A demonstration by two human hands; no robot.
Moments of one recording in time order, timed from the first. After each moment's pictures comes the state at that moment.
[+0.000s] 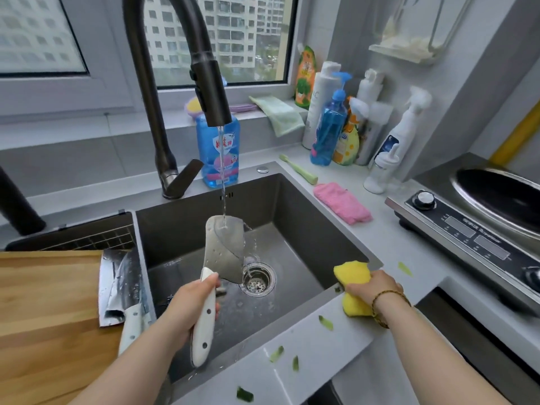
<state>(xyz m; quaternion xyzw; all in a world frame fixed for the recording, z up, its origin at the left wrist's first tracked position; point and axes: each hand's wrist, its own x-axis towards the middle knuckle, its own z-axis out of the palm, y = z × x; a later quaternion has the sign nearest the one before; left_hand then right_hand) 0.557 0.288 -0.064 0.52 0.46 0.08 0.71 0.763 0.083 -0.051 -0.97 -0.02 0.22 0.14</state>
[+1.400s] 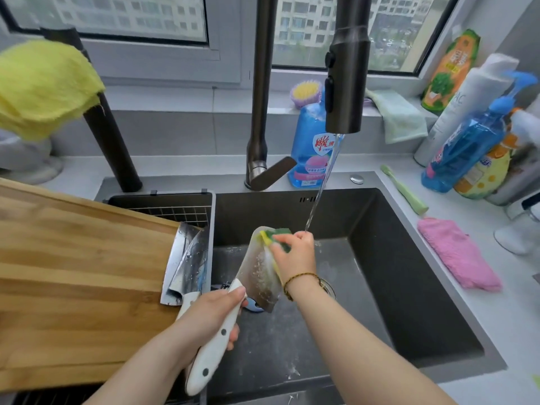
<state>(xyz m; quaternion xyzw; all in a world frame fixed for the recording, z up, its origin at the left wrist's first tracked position) 0.527 0.328 -0.066 0.51 0.50 0.08 0.69 0.684 0.327 -0.076 -0.81 -0.35 0.23 0.41</state>
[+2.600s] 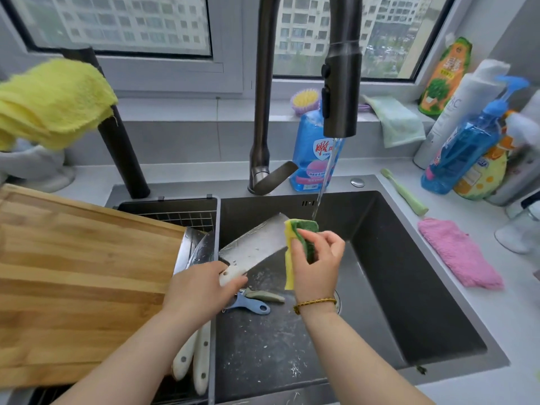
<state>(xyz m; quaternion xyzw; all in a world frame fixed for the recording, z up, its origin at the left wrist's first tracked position) 0.524 0.351 -0.040 0.84 0.51 0.02 0.17 0.668 0.294 -0.055 -0.73 -0.30 0.07 0.61</state>
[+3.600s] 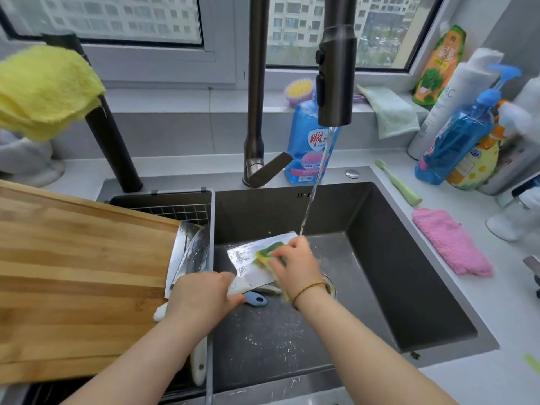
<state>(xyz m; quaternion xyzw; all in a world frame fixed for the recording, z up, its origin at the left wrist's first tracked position) 0.527 0.342 -0.061 0.91 0.41 -0.07 0.03 0.678 0.293 -0.070 -0.82 -0.48 0.20 0.26</state>
